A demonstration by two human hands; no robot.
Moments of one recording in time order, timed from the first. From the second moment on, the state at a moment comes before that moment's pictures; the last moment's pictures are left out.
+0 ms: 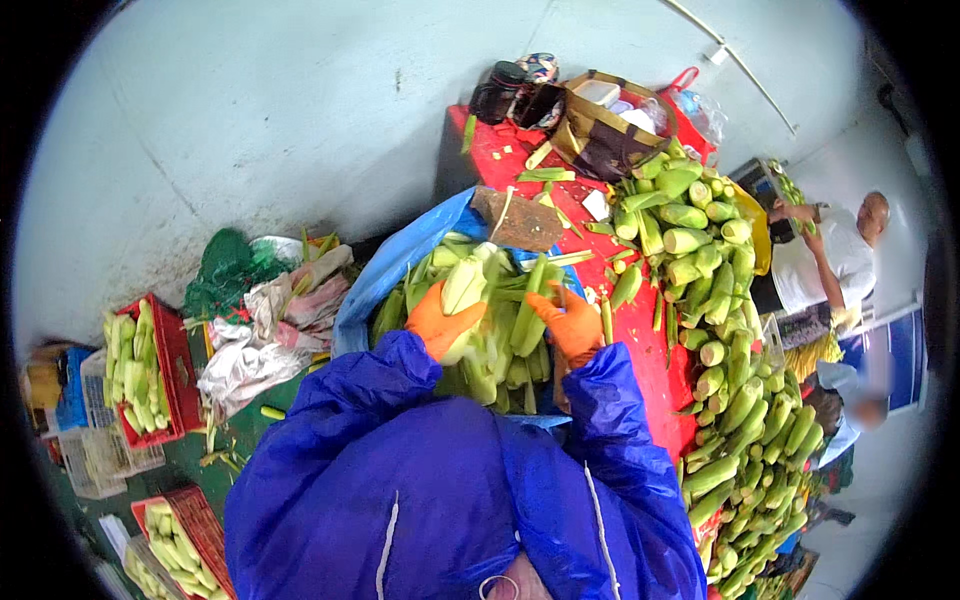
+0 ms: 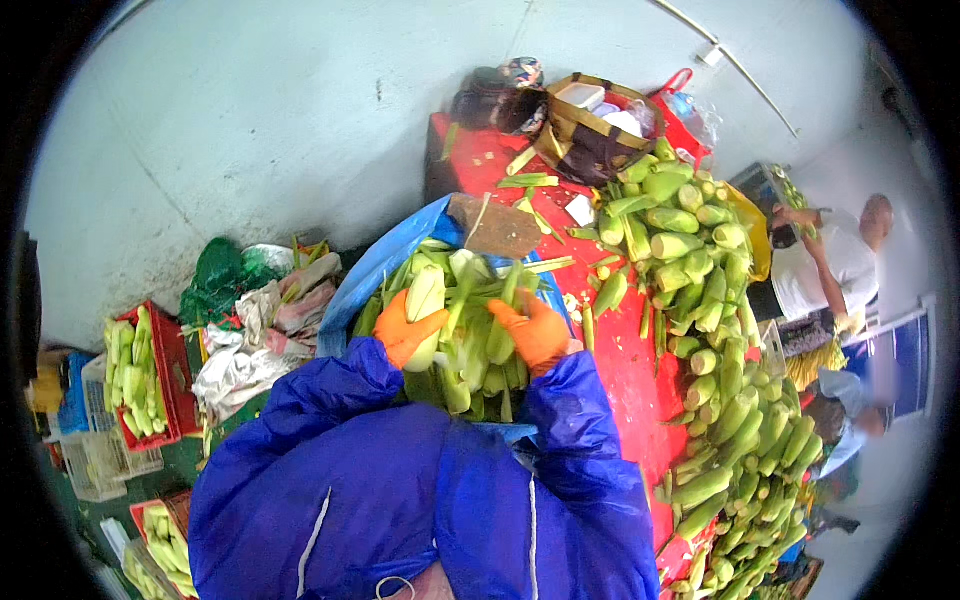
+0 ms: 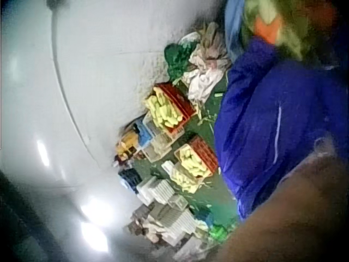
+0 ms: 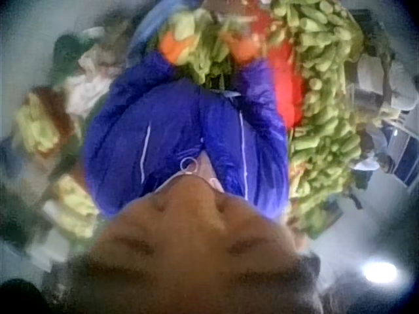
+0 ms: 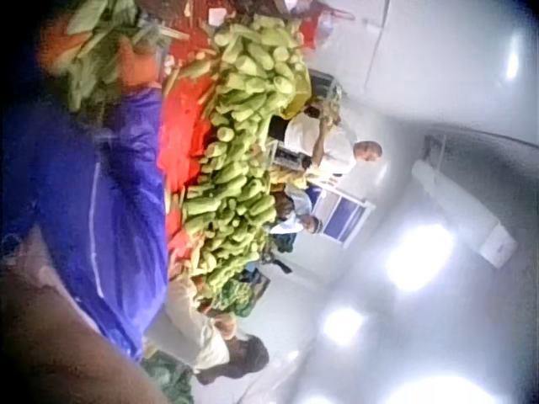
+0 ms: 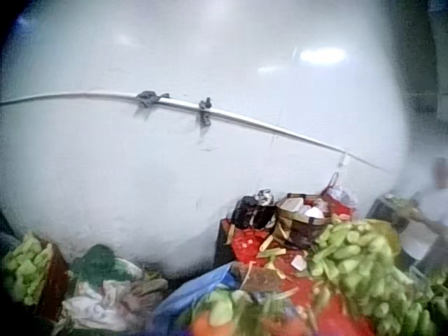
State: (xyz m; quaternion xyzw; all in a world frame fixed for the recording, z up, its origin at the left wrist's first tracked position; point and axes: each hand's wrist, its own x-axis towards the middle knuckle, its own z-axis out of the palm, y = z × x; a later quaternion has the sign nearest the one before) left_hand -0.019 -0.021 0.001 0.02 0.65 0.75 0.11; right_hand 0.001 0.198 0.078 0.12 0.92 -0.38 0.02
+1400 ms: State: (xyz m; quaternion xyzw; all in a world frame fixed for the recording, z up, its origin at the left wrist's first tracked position) left_hand -0.029 -0.016 0.009 0.19 0.49 0.81 0.26; right_hand 0.027 0.175 0.046 0.21 0.70 -0.68 -0.04
